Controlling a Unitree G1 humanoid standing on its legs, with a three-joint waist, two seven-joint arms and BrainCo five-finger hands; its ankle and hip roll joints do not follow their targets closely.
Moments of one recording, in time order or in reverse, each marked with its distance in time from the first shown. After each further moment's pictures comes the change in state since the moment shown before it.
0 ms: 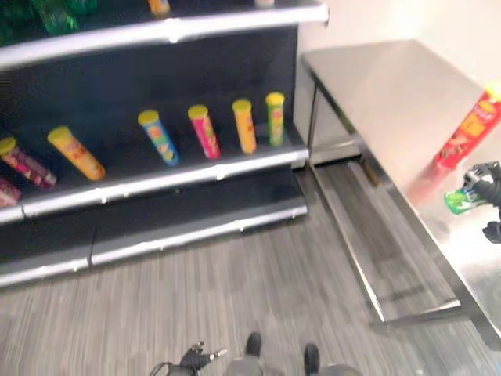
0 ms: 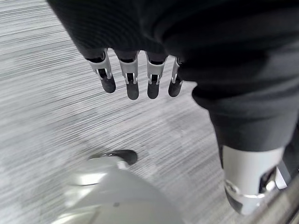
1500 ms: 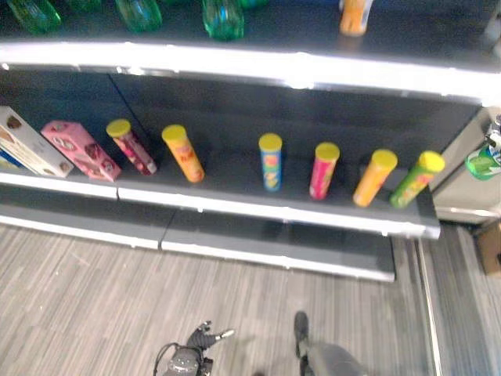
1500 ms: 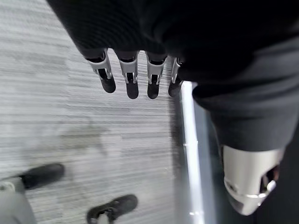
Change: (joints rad) left arm -0.009 -0.024 -0.007 -0.036 0.025 0.002 -0.003; right arm 0.151 -0.199 -0.283 -0.432 -0.146 -0.057 0.001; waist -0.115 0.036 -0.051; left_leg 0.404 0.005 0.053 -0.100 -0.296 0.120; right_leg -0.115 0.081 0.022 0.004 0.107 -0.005
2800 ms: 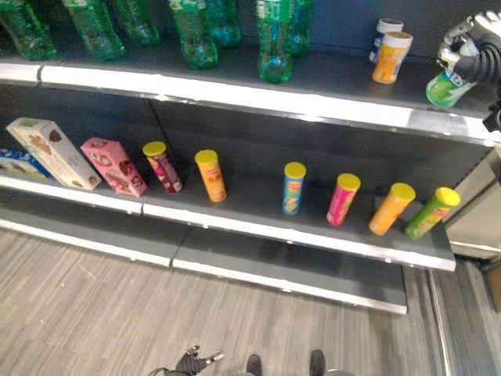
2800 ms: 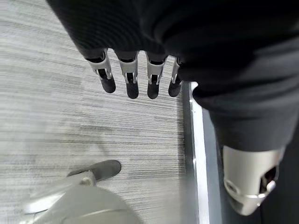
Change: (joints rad) left arm 0.070 0.035 -0.022 0.048 -0.021 -0.001 0.037; right arm -0.990 0.019 0.937 0.531 0.081 0.043 0.033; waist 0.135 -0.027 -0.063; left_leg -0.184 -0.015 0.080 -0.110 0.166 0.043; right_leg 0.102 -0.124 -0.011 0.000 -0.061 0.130
